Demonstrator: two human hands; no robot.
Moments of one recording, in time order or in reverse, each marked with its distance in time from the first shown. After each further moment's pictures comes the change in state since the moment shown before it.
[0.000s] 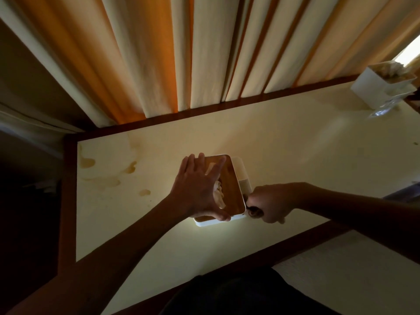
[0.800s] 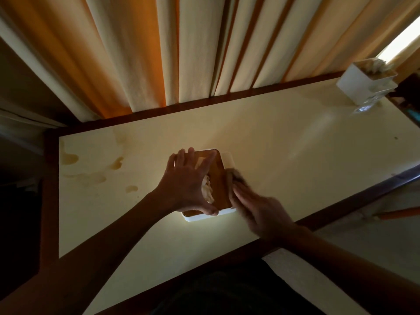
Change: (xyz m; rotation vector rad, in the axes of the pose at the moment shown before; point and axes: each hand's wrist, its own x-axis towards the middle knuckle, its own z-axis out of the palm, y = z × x) left_hand 0.004 -0.004 0.007 0.015 0.044 0.032; right_hand -0.005 -0.017 0.098 0.238 1.136 0.013
